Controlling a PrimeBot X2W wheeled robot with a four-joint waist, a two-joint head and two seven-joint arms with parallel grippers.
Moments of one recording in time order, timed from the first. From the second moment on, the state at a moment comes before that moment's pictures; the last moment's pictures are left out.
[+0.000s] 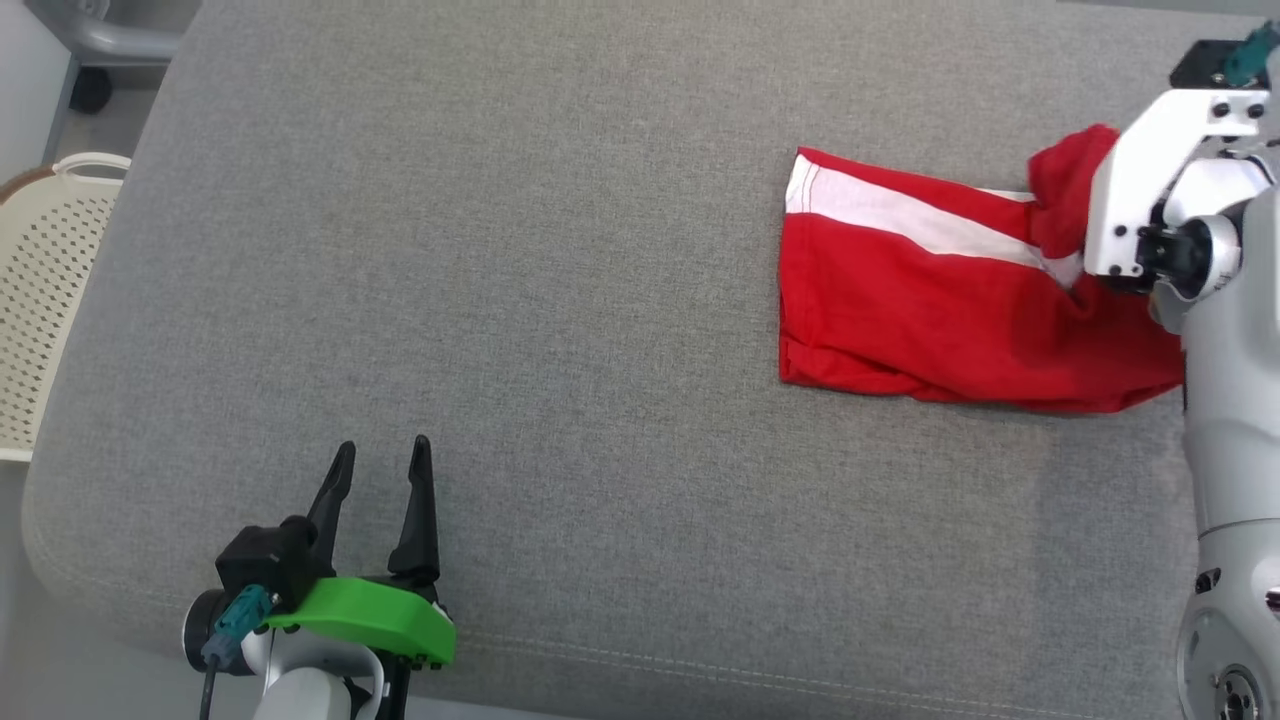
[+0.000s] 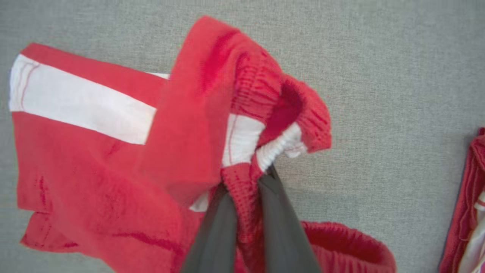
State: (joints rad) left arm -0.15 0.06 -0.14 0.36 -0.33 -0.08 -0.26; right arm -0.91 -0.17 -0.25 0.67 -0.06 0.13 0.95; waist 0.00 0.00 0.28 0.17
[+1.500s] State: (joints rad) left arm -0.13 0.05 -0.19 0.39 -0.38 -0.10 -0.26; right arm -1.10 -0.05 -0.24 1.01 -0.02 0.13 0.74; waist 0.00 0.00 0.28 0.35
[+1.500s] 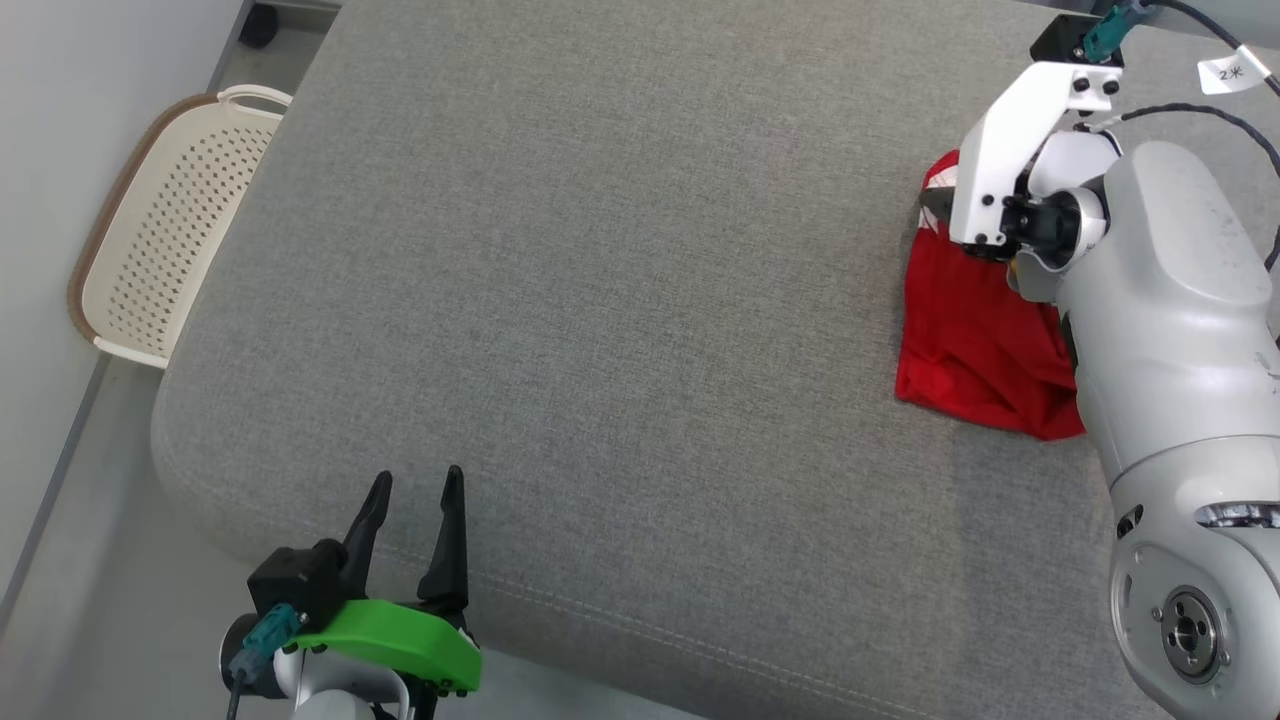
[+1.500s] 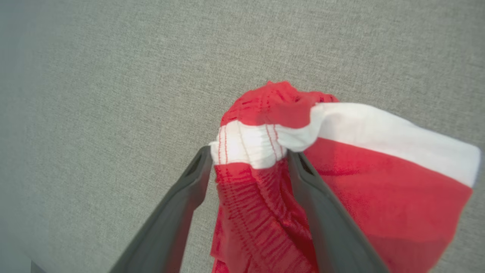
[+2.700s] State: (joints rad) left arm -0.08 0.06 -0.15 0.38 -0.36 -0.09 -0.26; right arm -0.82 -0.14 -0.04 0.86 0.17 0.13 0.44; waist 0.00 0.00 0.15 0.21
